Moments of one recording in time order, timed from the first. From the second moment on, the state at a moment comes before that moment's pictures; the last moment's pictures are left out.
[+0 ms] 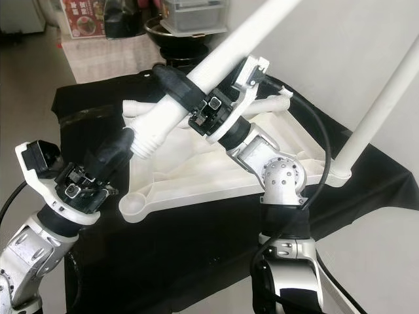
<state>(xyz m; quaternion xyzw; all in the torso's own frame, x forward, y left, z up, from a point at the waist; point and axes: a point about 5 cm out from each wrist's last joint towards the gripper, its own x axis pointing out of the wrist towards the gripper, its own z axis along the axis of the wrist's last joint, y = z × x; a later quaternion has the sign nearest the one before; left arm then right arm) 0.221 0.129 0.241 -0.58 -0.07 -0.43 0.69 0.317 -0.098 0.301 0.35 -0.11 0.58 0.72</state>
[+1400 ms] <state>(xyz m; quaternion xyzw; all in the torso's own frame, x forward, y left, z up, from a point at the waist) 0.222 0.170 0.215 -0.46 -0.05 -0.32 0.83 0.362 -0.132 0.292 0.04 -0.15 0.34 0.93</state>
